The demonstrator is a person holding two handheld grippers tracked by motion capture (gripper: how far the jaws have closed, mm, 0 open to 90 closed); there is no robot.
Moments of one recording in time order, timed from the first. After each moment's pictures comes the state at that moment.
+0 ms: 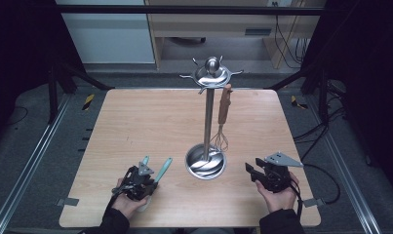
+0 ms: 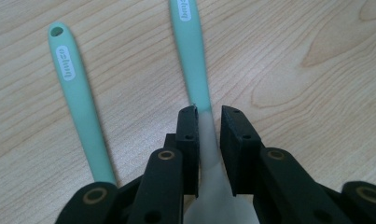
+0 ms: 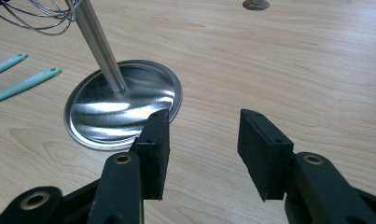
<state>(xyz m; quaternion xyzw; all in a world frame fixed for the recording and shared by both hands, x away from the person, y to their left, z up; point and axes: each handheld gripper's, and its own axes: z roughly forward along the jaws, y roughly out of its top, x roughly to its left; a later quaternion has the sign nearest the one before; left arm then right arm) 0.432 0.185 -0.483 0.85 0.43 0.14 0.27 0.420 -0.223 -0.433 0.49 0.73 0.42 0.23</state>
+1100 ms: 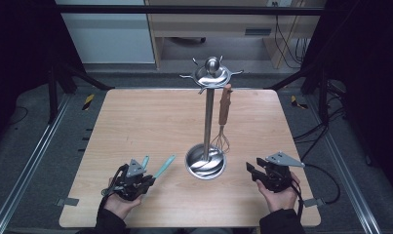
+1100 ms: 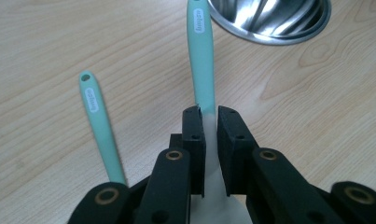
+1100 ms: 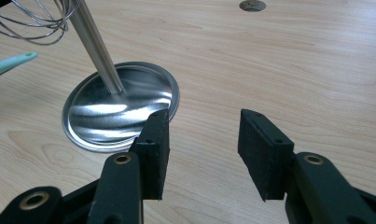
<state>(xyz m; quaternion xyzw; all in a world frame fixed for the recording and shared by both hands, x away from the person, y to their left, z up) 0.414 0.200 -0.444 0.83 0.40 0.16 0.34 0.420 -0.225 -0.433 0.50 0.72 0.42 0.24</state>
